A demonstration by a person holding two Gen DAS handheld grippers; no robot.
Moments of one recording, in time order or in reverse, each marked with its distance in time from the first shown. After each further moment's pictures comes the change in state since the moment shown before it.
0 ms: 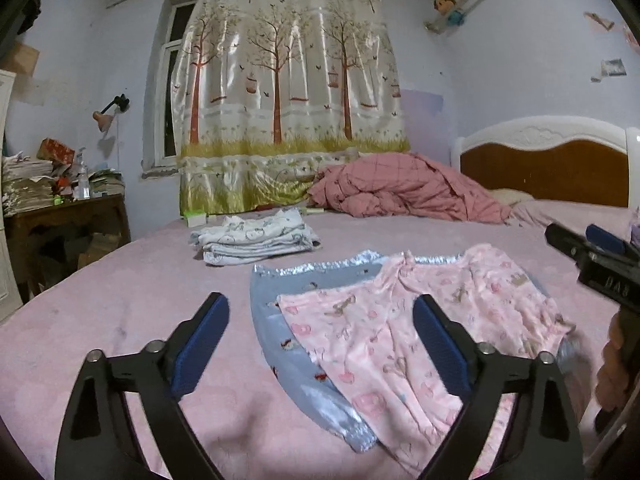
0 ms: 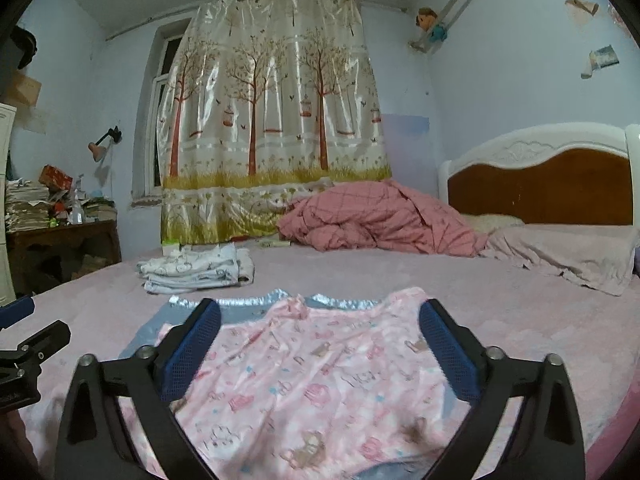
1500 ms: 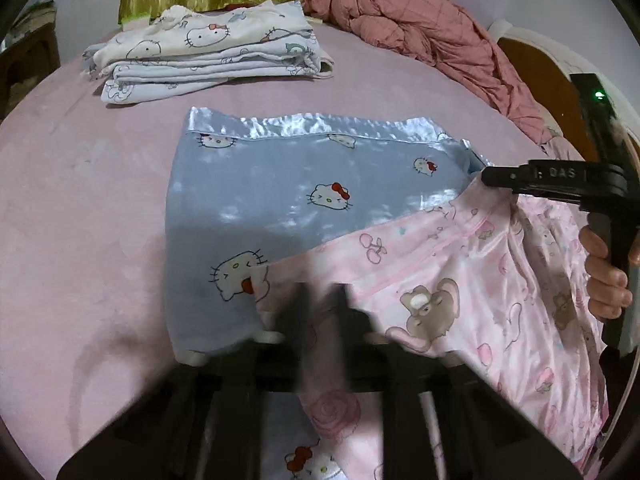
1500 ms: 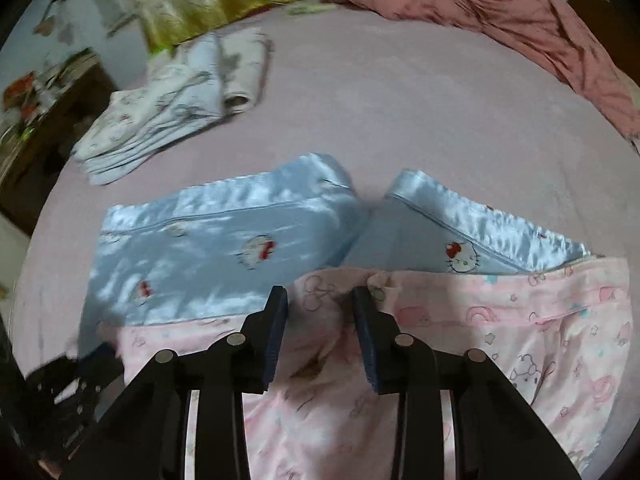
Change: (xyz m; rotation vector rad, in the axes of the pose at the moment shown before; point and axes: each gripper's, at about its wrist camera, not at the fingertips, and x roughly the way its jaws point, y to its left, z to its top) left arm 0.291 0.060 -0.007 -0.201 0.732 -0.205; right arm 0.416 0.057 -0.015 0.012 0.979 0.193
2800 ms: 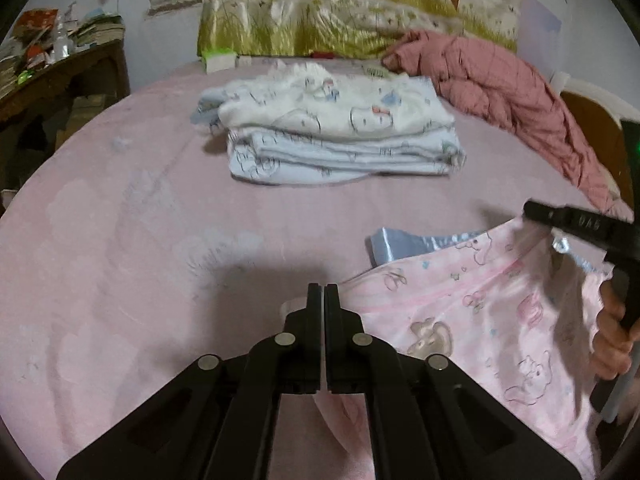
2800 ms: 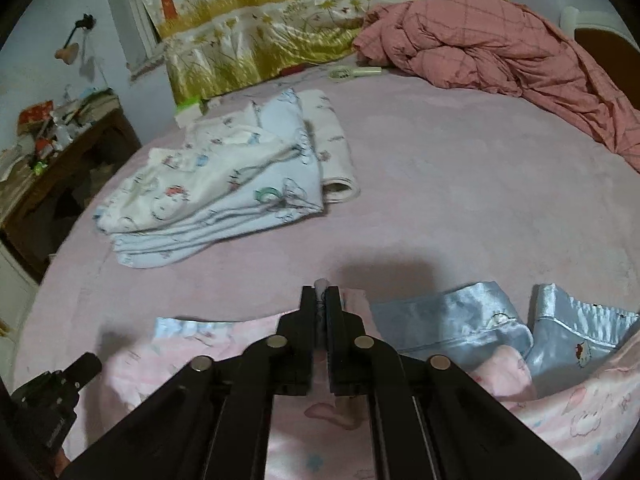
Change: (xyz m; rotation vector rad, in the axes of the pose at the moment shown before) left arm -0.013 0.120 0.066 -0.071 -0.166 0.224; right arm 0.043 0.117 0.061 -0.017 -0.256 0.018
